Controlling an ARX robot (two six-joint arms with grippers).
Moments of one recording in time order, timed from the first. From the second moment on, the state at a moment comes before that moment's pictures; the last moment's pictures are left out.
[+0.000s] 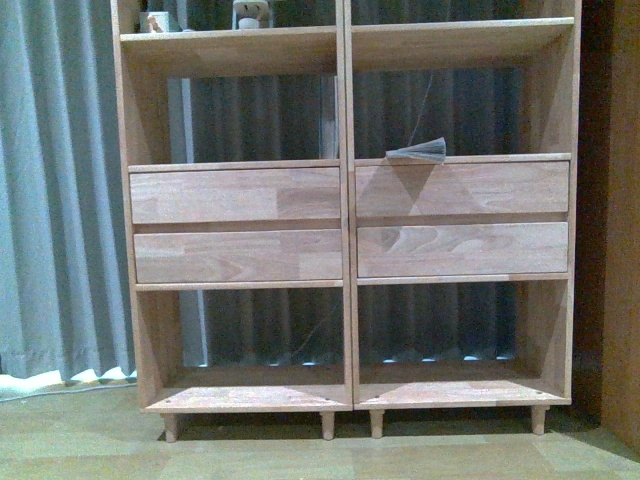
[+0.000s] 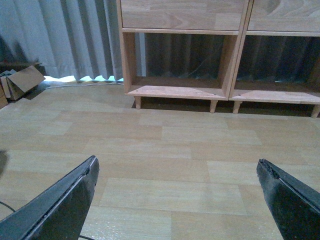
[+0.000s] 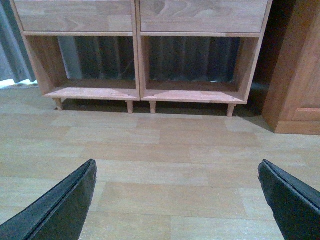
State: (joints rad) left arm 0.00 0.00 0.01 0.00 0.00 0.00; right arm 0.00 0.00 0.02 0.00 0.00 0.00
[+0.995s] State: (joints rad) left arm 0.00 0.00 0.01 0.00 0.00 0.00; right arm 0.00 0.00 0.02 0.00 0.00 0.00
